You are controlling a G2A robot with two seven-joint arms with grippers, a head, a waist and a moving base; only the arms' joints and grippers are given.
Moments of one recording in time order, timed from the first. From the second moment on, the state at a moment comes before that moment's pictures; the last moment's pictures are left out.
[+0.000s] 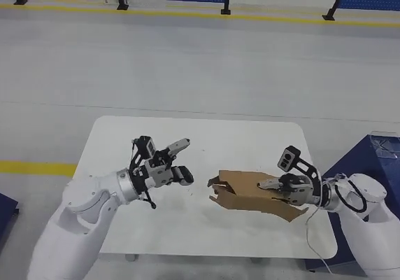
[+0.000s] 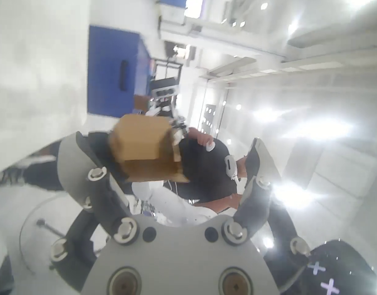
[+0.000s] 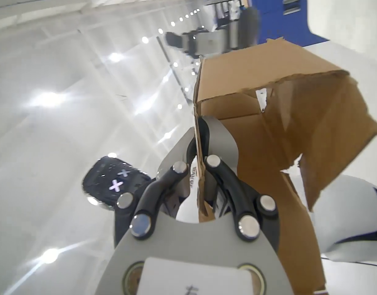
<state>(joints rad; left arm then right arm) 1.12 -1.20 -1.30 -1.85 -0.60 0.29 -0.67 -1.21 -0.92 1.48 -1.64 0.78 0.39 1.31</state>
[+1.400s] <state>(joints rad) 1.20 -1.18 -1.17 -2.05 -0.36 0.29 -0.68 -1.29 -0.91 1.48 -1.76 0.61 -0.02 1.30</state>
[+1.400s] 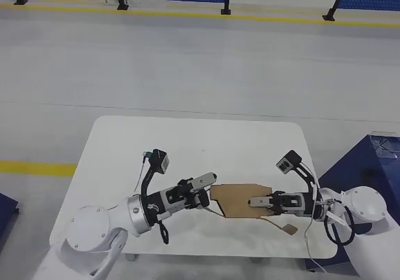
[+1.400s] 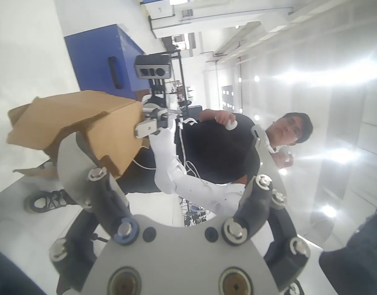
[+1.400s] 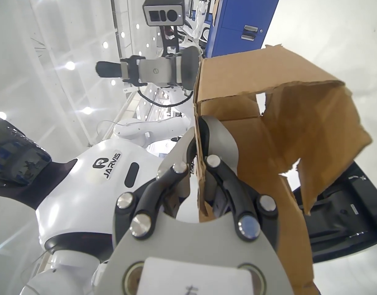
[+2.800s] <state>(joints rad) 1.18 -1.18 -1.14 -2.09 -0.30 0.23 -0.60 -1.30 -0.91 1.47 -1.76 0.60 -0.02 1.29</state>
